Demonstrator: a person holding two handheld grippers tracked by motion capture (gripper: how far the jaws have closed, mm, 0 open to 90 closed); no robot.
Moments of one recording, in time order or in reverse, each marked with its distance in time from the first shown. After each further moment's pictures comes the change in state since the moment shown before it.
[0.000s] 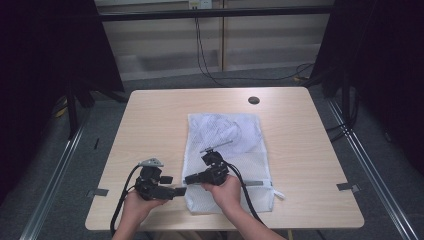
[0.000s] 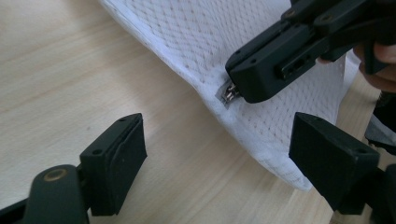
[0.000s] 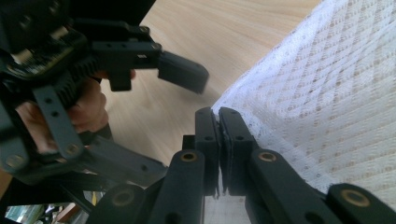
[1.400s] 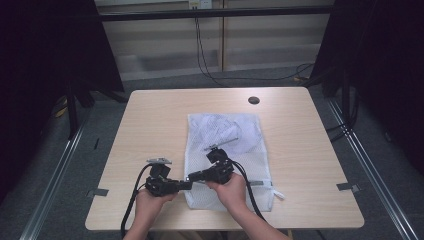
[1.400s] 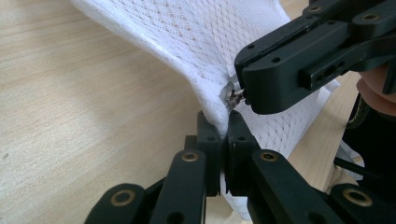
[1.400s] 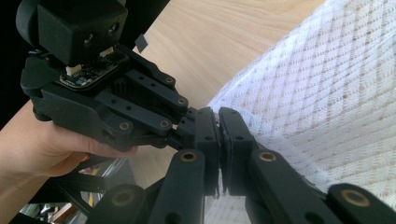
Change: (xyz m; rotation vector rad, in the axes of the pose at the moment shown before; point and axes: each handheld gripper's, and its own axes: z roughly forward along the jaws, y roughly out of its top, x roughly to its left) left arm -0.006 0.007 0.020 -0.034 -0.075 -0.118; right arm 0.003 0.002 -0.019 -0.027 0.000 -0.038
